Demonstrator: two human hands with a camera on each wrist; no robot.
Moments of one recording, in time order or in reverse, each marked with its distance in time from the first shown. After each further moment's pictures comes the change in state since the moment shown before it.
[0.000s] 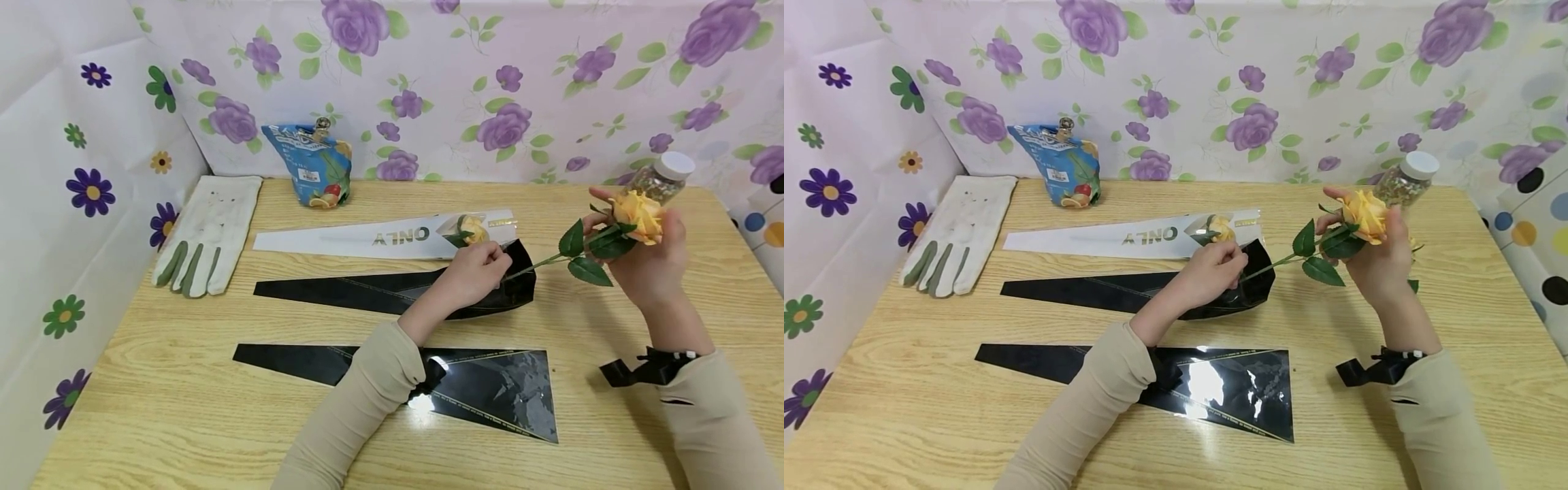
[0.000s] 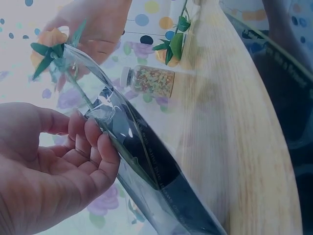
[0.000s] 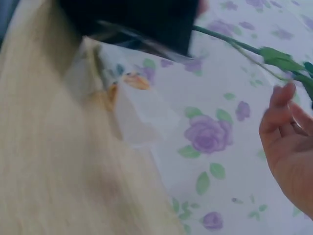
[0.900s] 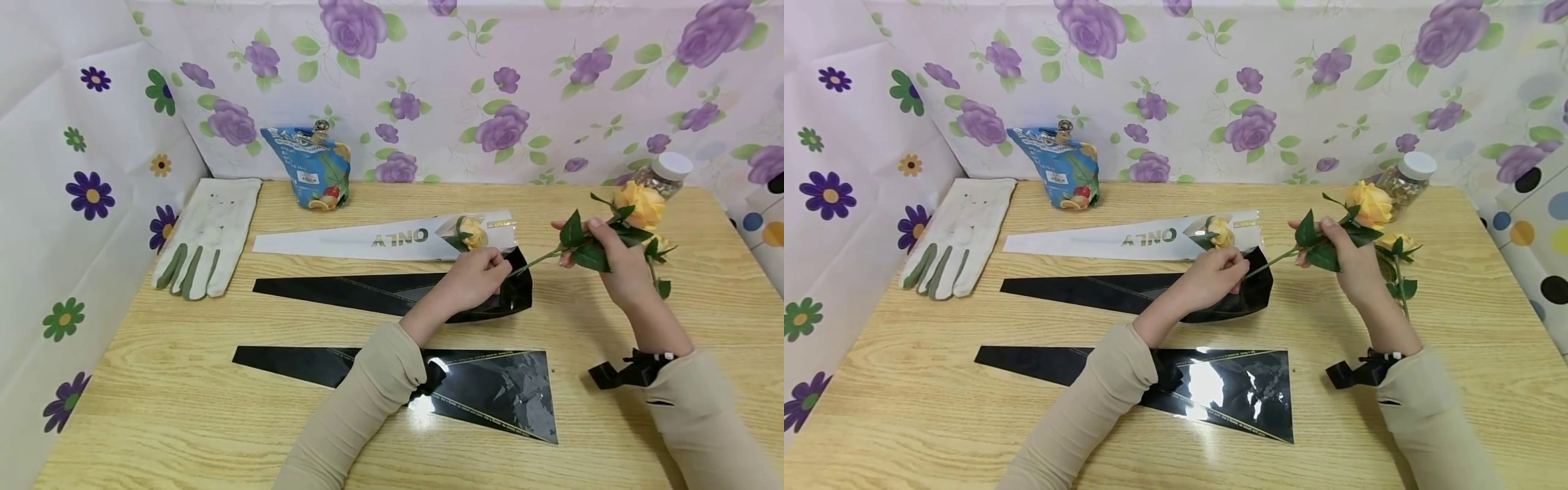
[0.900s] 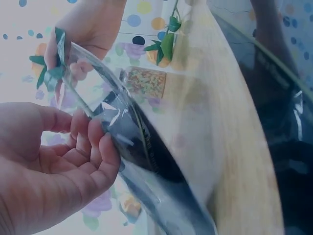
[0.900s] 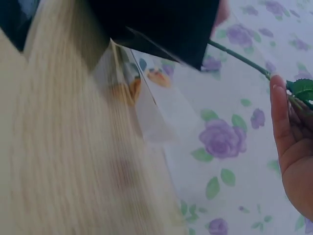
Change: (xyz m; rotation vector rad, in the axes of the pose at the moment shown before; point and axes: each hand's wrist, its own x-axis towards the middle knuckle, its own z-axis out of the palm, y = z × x) left_hand 0.002 -0.004 0.005 0.040 -0.034 -0.019; right_hand 0.001 0.012 0.014 -0.403 0.110 0.056
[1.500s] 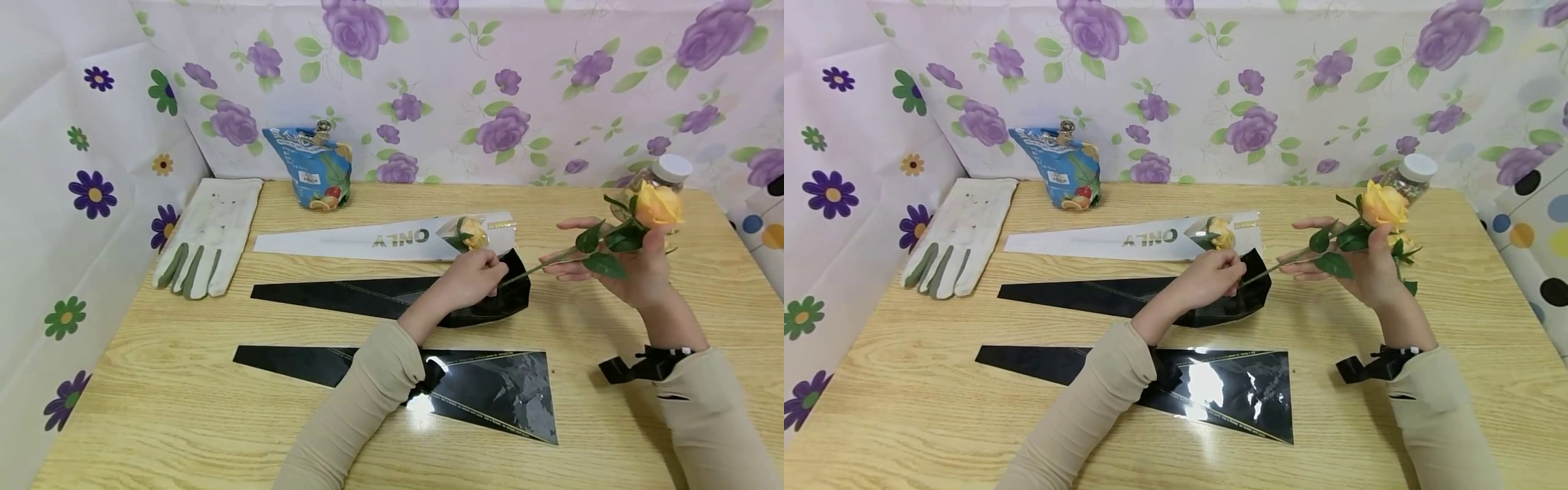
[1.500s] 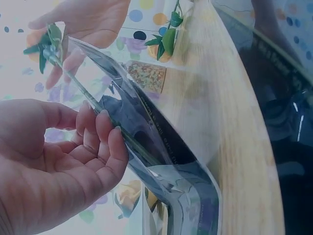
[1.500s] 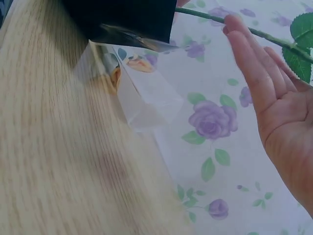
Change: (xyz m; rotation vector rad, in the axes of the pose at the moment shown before) left_hand 0.003 -0.004 -0.004 -0.021 -0.047 -0.068; right_hand 0.002 -0.001 -0.024 0.233 -0.495 0.064
